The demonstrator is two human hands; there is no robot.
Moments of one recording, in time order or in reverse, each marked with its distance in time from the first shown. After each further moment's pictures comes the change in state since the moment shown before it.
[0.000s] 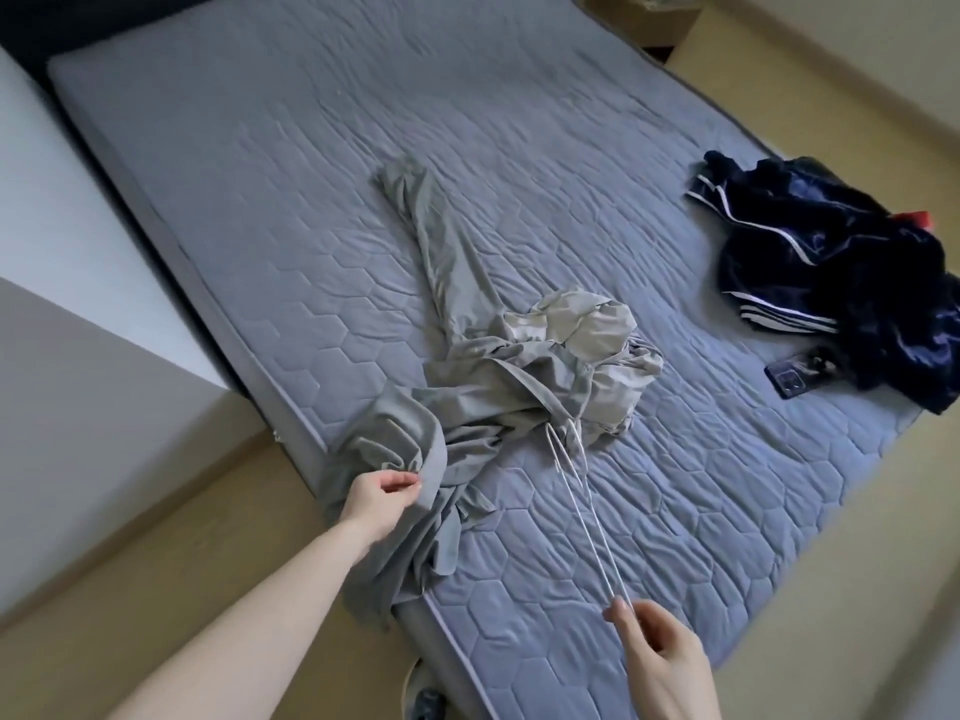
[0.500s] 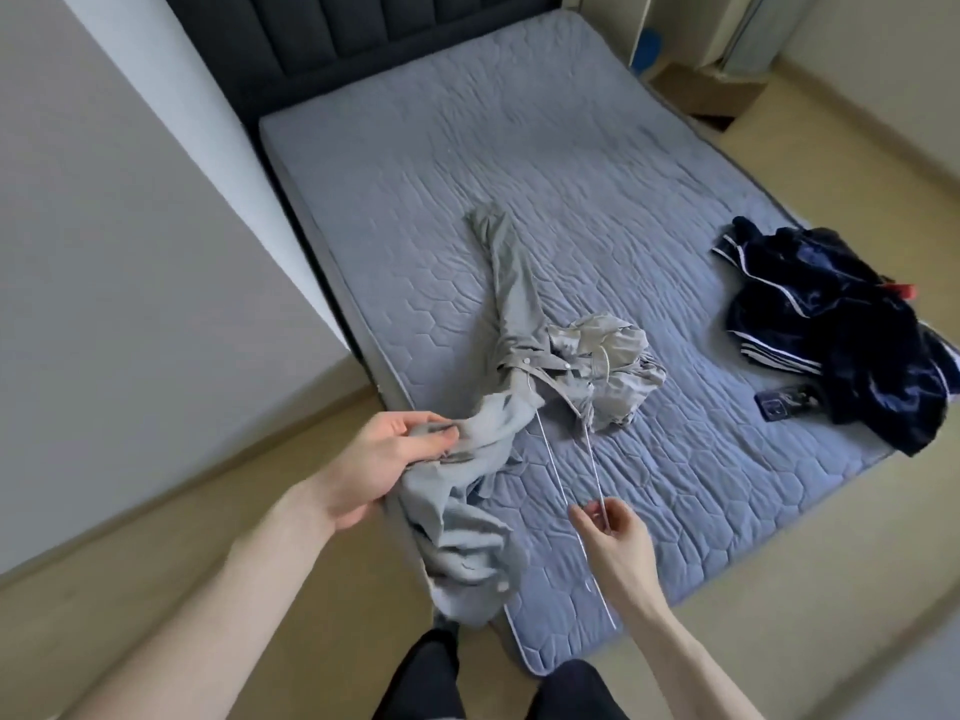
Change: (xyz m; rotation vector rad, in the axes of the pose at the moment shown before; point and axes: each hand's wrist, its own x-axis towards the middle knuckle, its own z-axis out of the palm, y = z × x) left_hand -0.404 0.161 -0.149 -0.423 -0.366 0.231; right_hand -0.141 -0.082 -0.100 0.126 -0.240 -0.294
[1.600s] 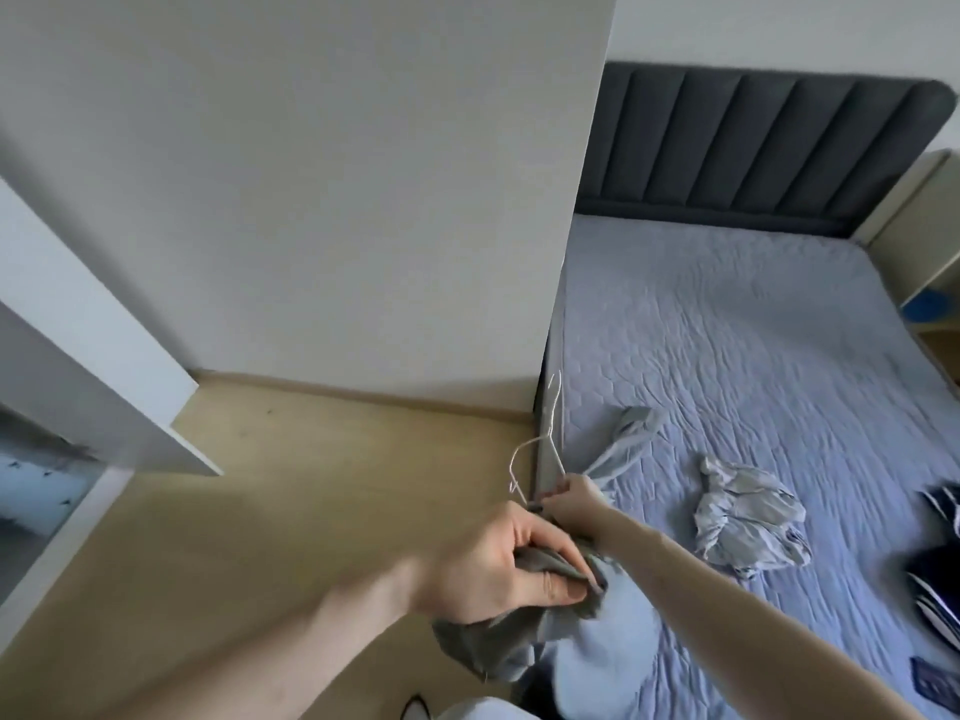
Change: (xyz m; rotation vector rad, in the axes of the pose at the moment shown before) left_hand -0.314 -0.137 0.147 0.308 0.222 0.420; right_hand -0.166 -0.063 0.097 -0.655 -0.714 -0.320
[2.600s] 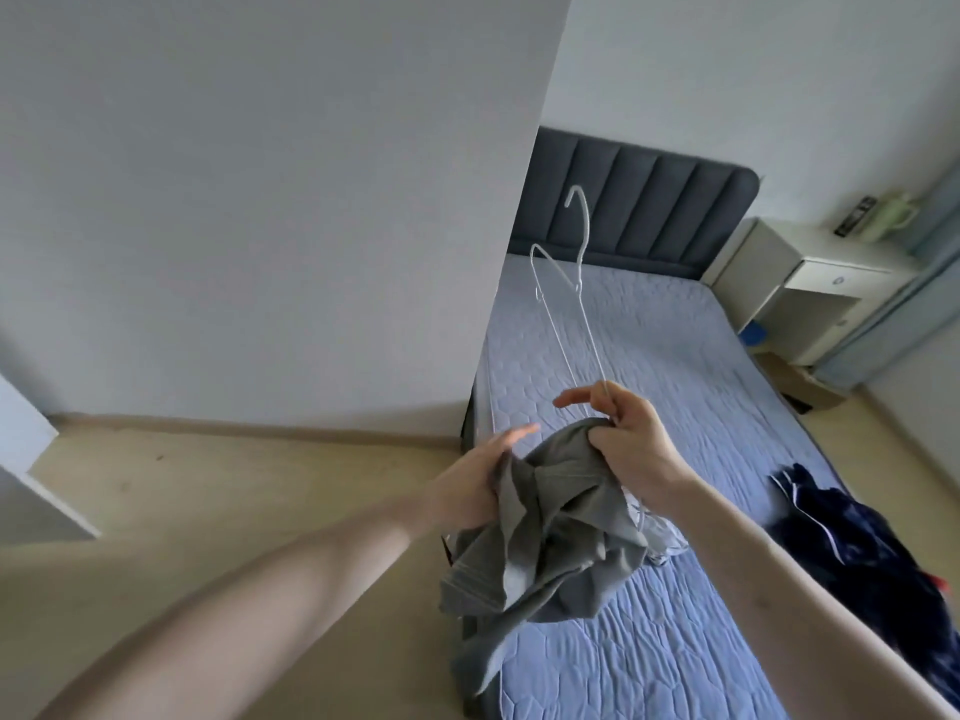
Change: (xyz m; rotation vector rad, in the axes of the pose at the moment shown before) left_hand 0.061 -0.085 -0.053 0.116 0.227 0.204; right_hand -0.153 -0.102 -0.060 0.152 0.358 -0.573
